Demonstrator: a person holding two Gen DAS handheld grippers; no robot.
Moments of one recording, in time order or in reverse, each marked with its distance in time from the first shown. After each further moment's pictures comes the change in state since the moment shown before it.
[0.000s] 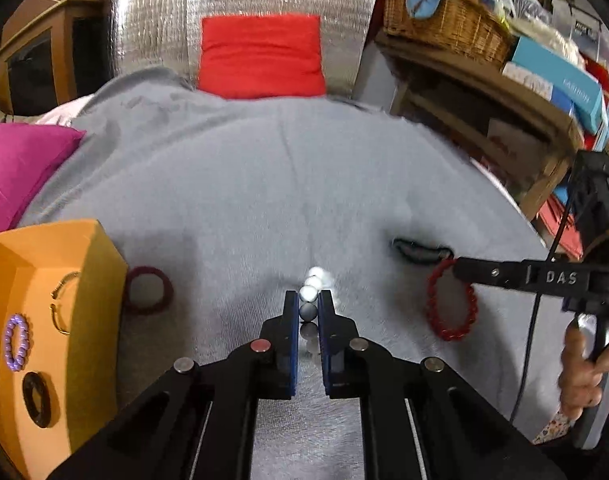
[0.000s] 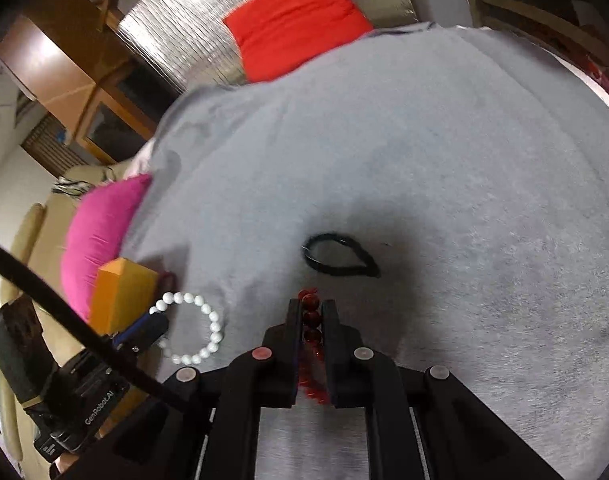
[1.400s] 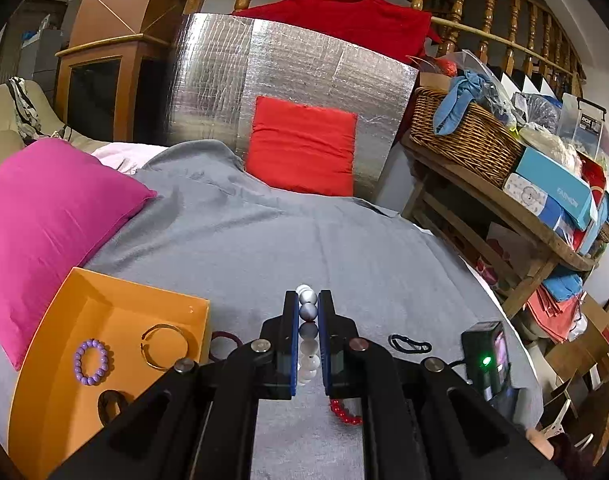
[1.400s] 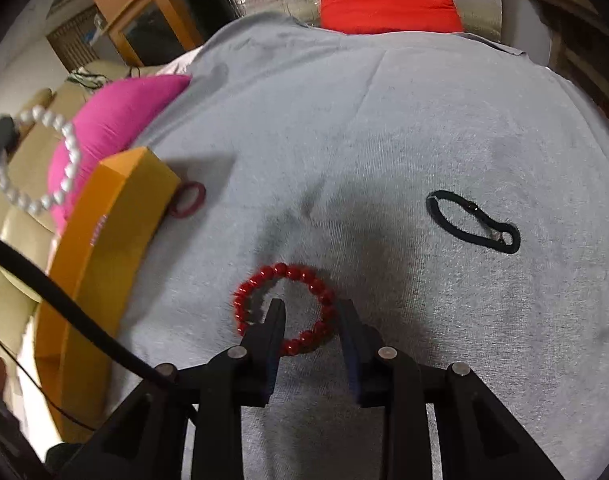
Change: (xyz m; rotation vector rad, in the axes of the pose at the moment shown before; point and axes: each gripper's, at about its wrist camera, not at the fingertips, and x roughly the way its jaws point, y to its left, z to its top) left arm -0.112 0.056 0.022 -0.158 -0.268 0.012; right arm 0.049 0.079 -0.043 -0.325 0.148 -0.108
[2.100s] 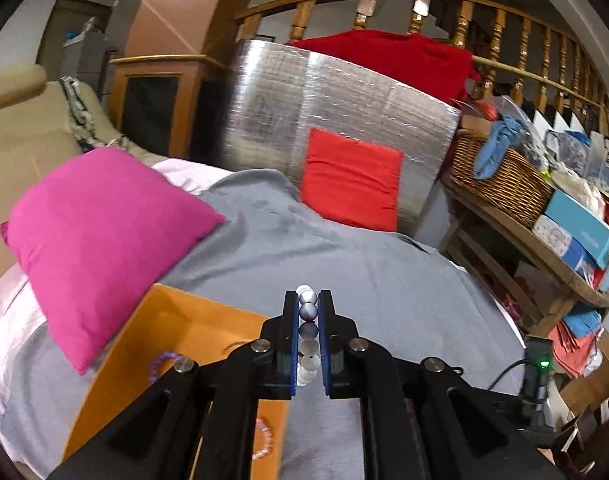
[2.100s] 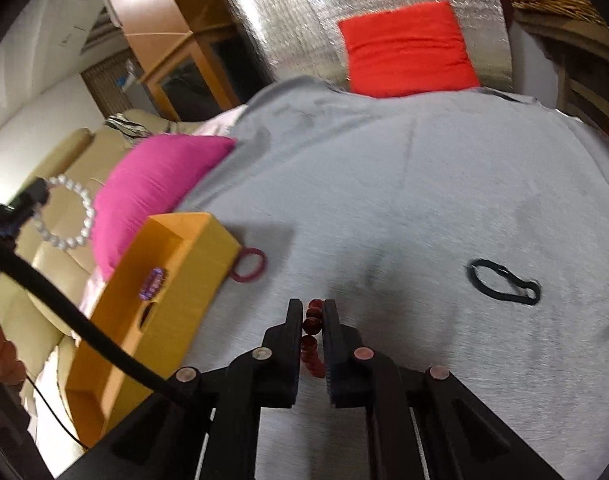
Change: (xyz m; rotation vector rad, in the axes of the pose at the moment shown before) left arm -0.061 0.069 0.012 -0.090 -0.096 0.127; right arm -0.039 0.036 0.010 0.000 -0.251 0.121
